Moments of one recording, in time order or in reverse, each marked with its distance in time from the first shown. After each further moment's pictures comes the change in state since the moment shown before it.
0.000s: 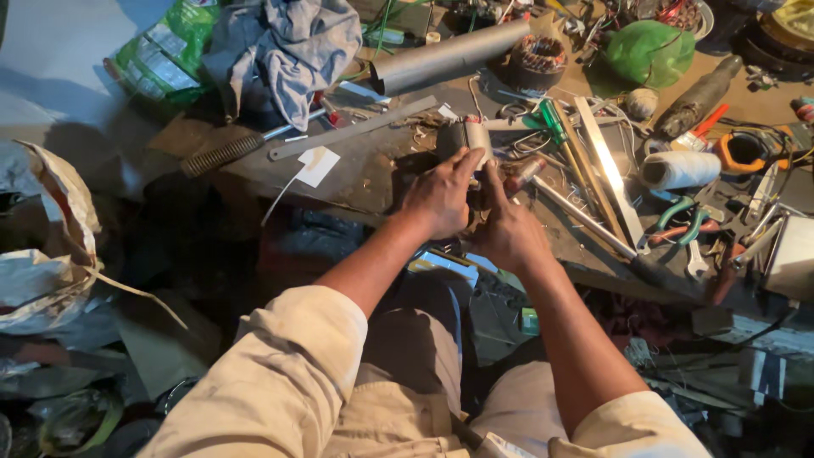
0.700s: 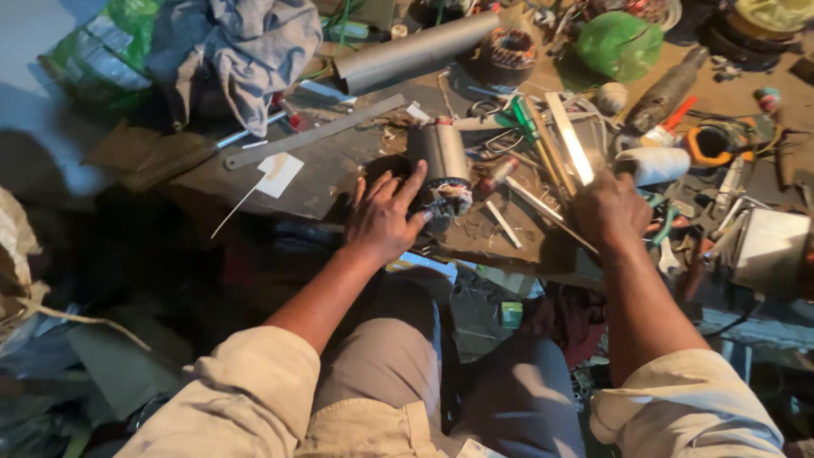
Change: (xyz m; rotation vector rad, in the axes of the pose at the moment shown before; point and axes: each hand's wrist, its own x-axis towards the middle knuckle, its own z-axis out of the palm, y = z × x) left_hand -0.039 -0.030 0.008 0.184 -0.009 -0.139; right_hand 0.018 0.162 -0.060 -0.355 0.271 0.421
